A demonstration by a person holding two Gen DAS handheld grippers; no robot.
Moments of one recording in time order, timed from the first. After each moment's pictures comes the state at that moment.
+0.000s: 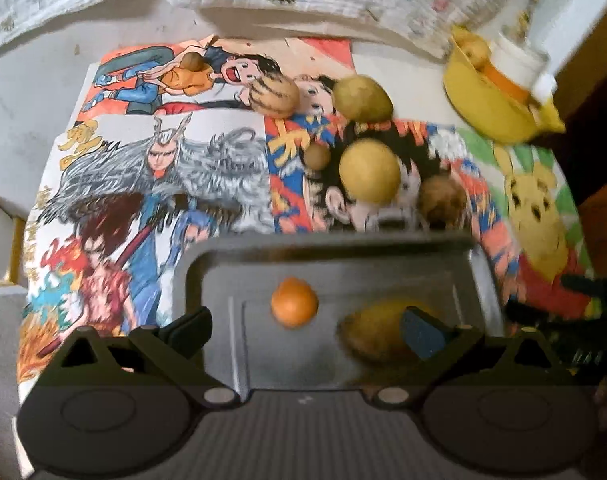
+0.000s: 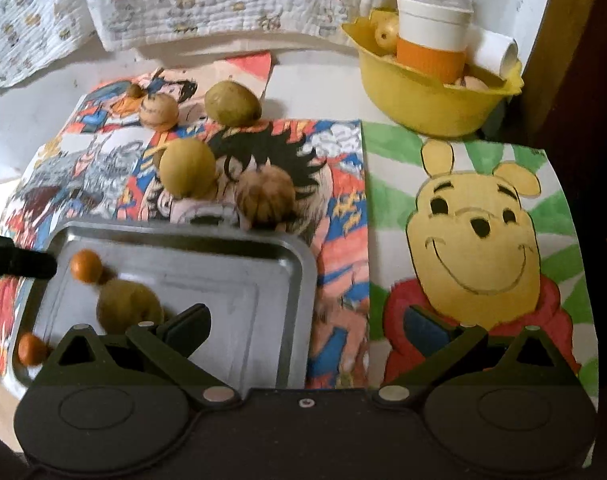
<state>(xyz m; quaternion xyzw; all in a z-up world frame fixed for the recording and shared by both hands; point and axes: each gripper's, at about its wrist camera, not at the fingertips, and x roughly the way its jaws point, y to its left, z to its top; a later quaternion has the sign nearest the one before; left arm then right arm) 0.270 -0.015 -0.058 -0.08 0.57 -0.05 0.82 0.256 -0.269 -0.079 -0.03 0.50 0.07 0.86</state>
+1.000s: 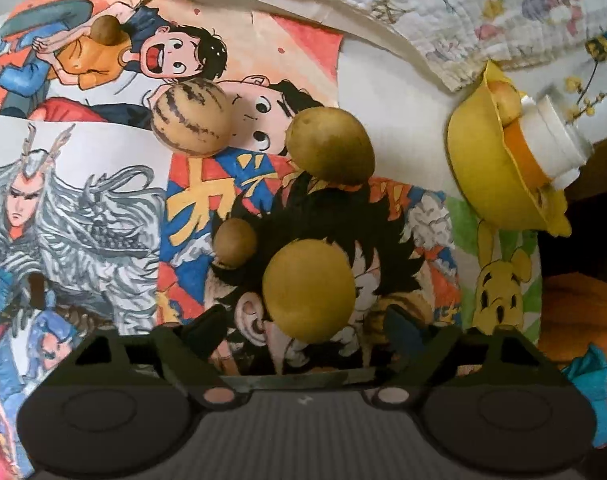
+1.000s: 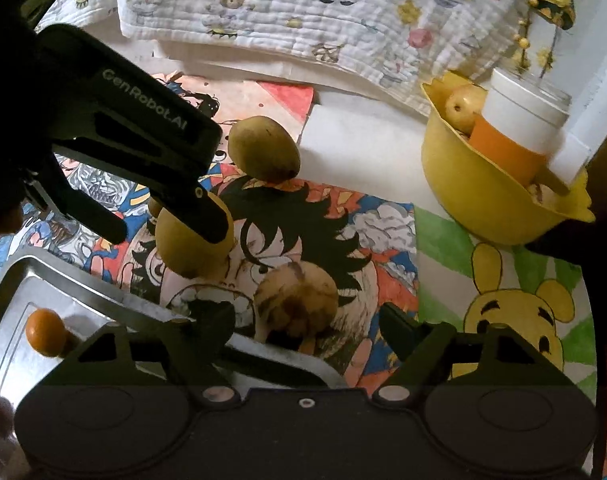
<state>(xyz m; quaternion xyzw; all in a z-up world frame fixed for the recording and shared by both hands) 0.402 -0.040 -0.111 -0.21 0.61 -0.10 0.76 0.328 -0.207 -0.106 -0.13 0.46 0.09 0.88</state>
